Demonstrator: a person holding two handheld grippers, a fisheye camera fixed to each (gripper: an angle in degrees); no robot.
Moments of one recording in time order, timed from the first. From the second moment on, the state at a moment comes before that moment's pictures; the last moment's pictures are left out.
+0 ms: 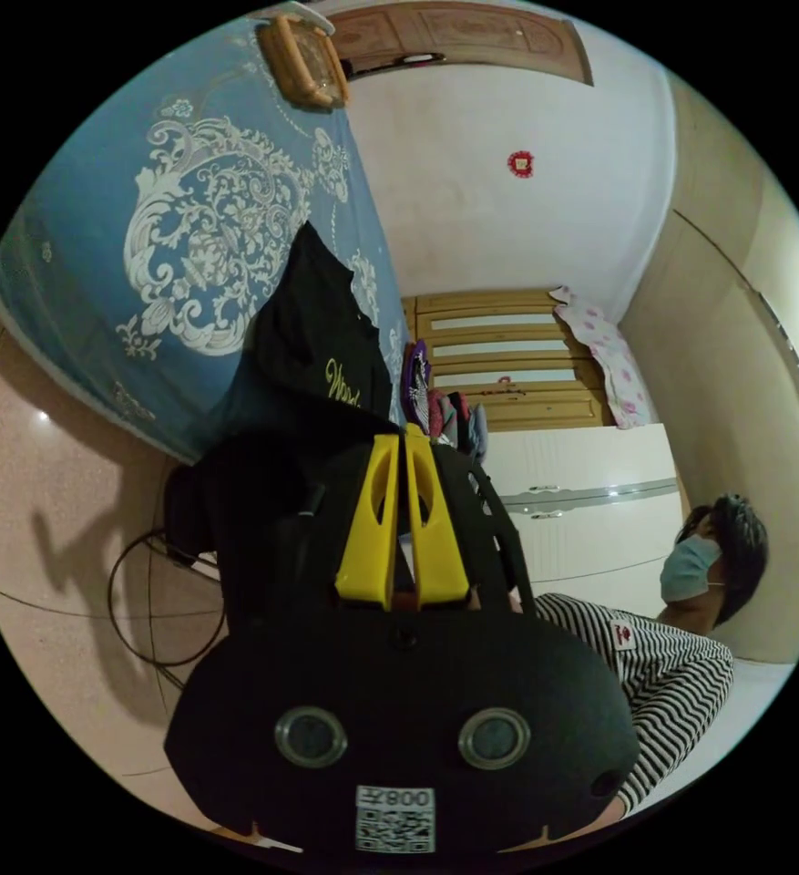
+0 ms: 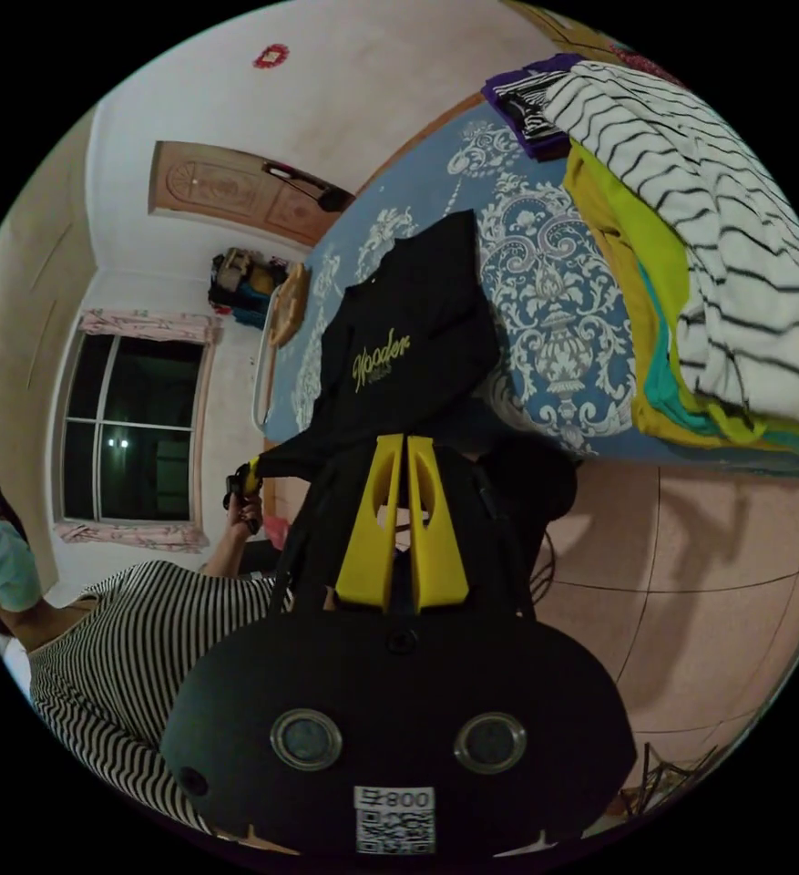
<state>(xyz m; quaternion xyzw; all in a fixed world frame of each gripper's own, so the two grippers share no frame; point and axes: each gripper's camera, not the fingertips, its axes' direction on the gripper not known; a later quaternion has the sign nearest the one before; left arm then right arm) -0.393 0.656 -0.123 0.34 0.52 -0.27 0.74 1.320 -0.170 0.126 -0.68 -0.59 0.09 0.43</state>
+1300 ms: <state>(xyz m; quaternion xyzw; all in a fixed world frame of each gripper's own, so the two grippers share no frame) -0.475 0.227 -0.157 0.22 0.43 -0.27 0.83 0.842 -0.231 0.296 -0.70 -0.59 -0.01 0.41</state>
